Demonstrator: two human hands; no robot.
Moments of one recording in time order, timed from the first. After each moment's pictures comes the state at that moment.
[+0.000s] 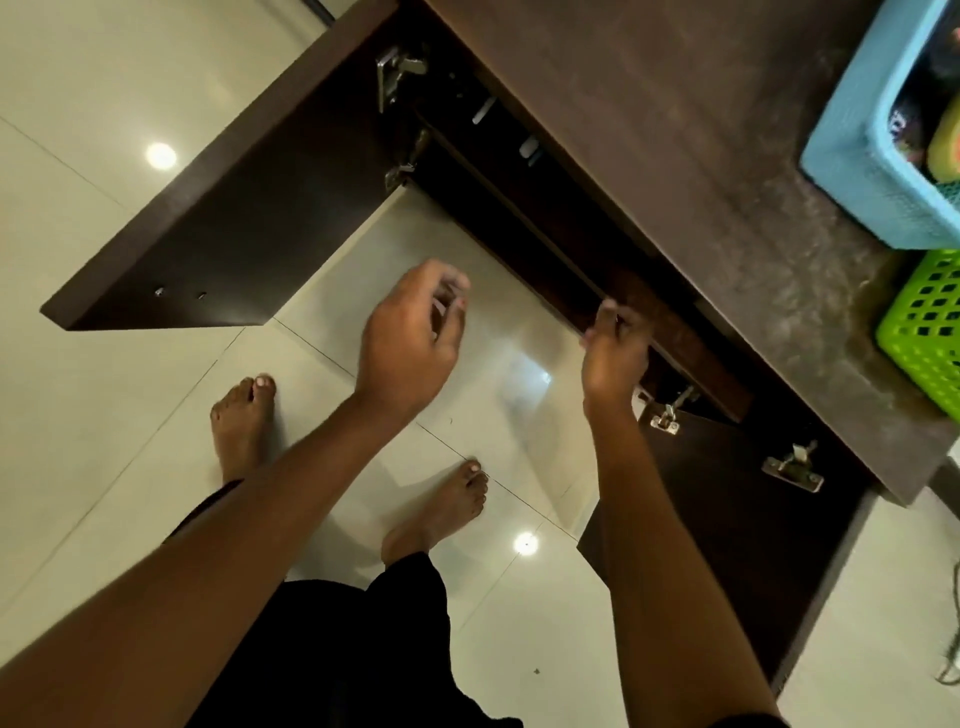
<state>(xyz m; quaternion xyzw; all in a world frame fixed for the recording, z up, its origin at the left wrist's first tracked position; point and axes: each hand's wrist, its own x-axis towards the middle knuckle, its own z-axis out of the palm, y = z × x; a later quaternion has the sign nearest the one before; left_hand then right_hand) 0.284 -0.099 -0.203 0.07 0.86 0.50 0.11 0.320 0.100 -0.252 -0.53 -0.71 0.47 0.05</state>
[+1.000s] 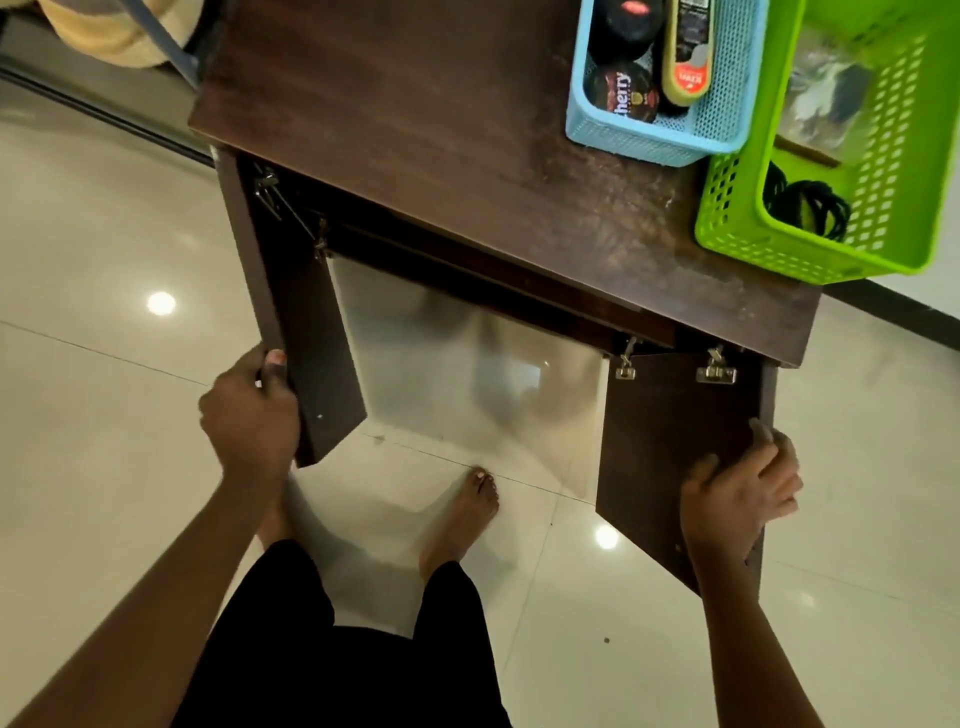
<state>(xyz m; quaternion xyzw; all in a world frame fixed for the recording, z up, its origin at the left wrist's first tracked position) 0.289 -0.131 -0.136 -0.09 0.95 0.28 0.12 0.546 0.168 -0.146 -0.56 -0.82 0.05 0.07</state>
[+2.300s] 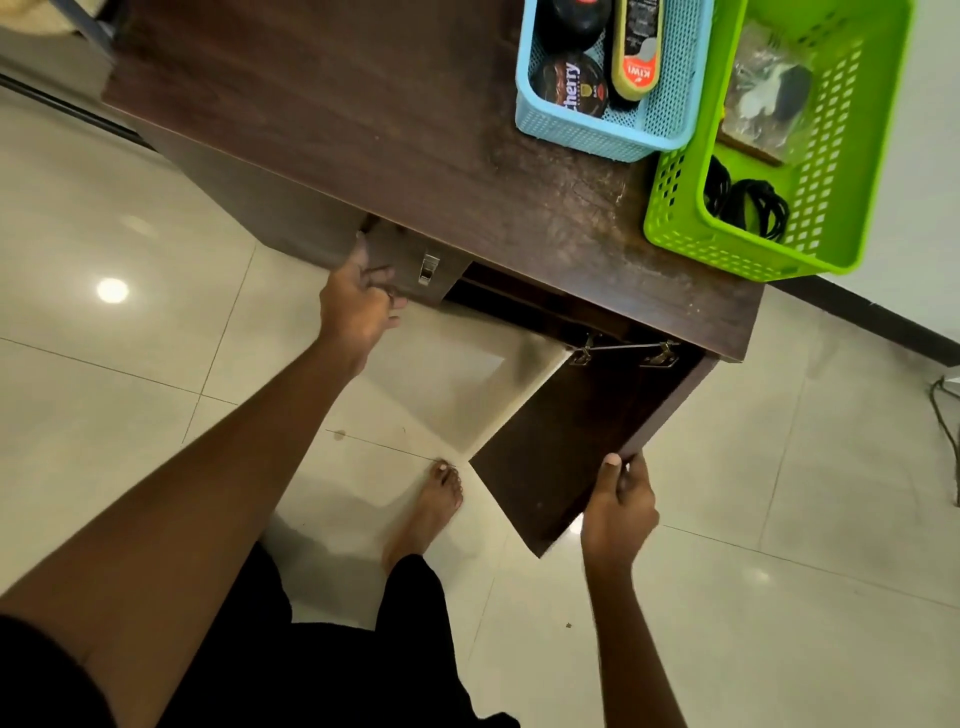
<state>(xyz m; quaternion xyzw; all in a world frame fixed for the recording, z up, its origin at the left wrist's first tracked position) 0.255 -0.001 -0.166 -0.13 0.74 0.55 0.37 0.520 0.104 -0.125 -0.66 -0.67 0.32 0.08</state>
